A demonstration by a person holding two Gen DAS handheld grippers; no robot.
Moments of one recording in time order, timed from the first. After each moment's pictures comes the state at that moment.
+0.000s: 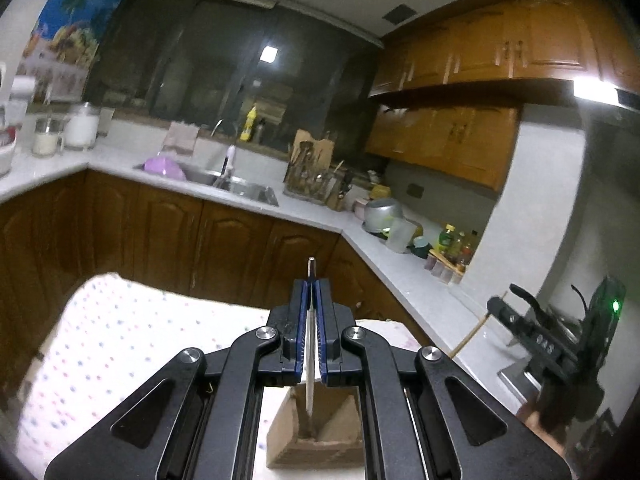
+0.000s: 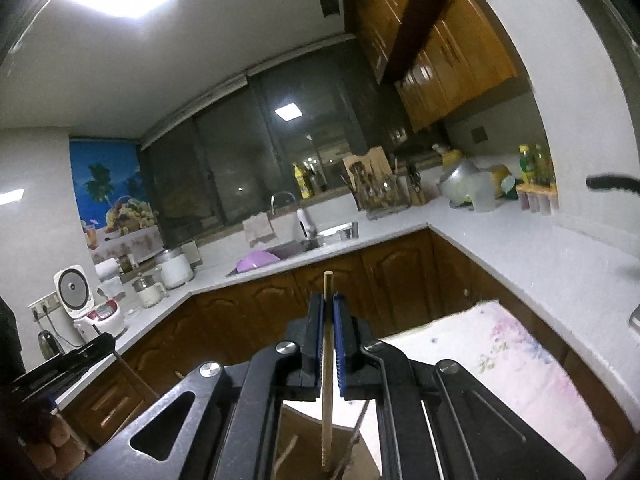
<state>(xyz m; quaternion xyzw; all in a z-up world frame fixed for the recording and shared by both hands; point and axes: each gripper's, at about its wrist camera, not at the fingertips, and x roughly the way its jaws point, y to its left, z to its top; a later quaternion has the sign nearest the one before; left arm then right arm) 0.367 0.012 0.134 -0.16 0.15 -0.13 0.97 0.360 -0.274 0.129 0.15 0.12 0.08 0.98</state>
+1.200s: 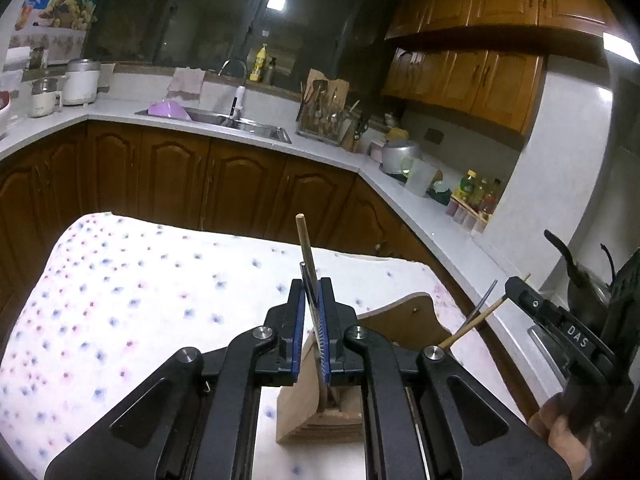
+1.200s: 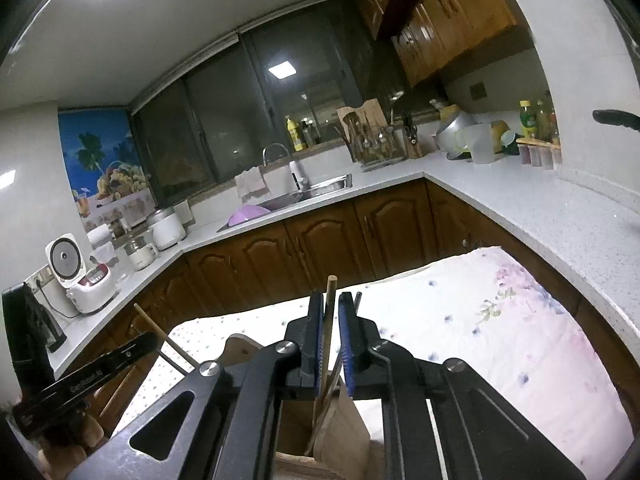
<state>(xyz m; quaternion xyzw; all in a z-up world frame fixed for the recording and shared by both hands) 0.408 -0.014 0.060 -0.13 0.25 -0.12 0.95 0.378 -0.273 0.075 0.14 0.20 0.09 0.97</state>
